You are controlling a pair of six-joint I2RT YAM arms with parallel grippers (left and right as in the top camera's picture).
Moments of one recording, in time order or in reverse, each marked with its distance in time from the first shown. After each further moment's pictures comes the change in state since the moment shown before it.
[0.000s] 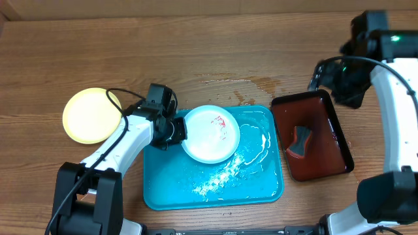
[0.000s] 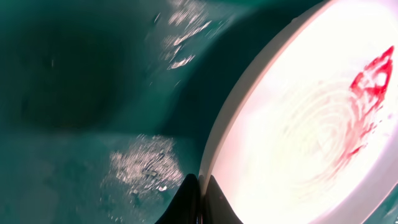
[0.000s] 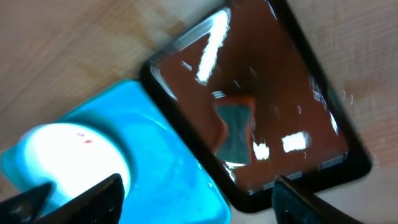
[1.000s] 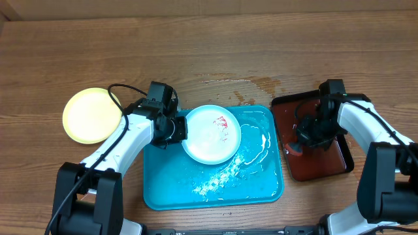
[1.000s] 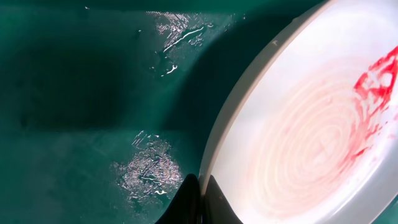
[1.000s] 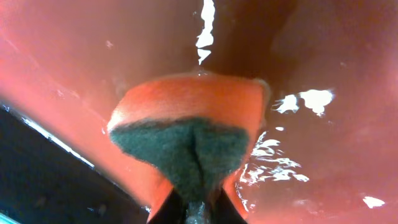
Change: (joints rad) left arm -0.005 0.000 0.008 -0.010 0.000 0.064; right arm 0.000 0.000 -0.726 0.610 -0.080 0.134
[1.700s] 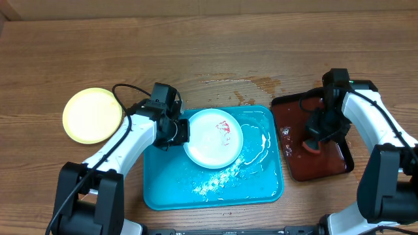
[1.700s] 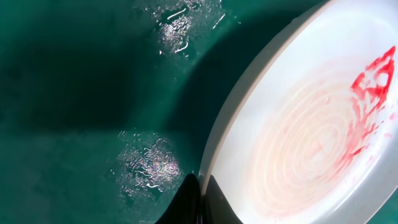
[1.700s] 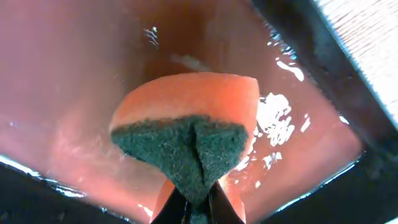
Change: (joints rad) left arm -0.027 0.000 0.000 -0.019 -0.004 0.029; right arm 0.000 0.000 0.148 -0.215 0.259 0.047
